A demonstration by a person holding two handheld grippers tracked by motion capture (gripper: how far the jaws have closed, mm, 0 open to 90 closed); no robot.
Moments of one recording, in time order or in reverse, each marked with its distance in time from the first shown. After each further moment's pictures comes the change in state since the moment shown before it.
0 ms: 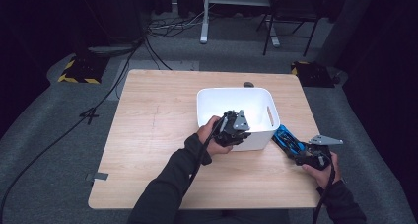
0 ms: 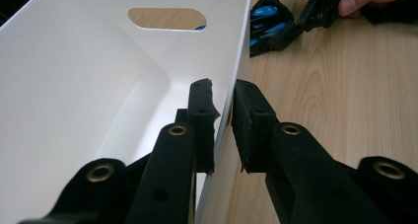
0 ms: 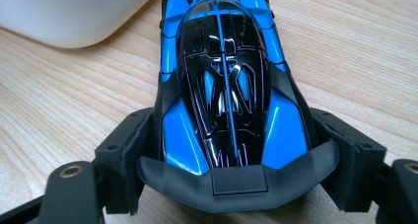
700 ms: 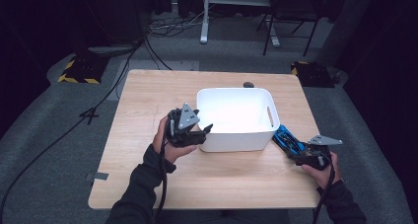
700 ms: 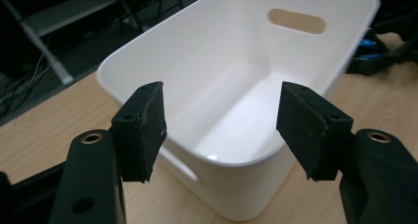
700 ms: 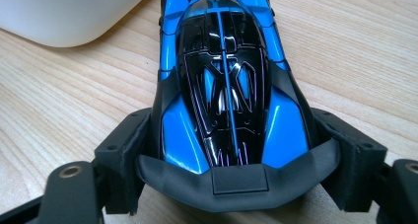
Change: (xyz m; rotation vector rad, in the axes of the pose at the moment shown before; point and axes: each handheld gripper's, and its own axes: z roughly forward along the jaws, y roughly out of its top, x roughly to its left) left arm 0.017 -0.065 -0.095 -0.131 0.347 -0.306; right arm 0.001 0.000 0.000 0.011 -0.011 -0.015
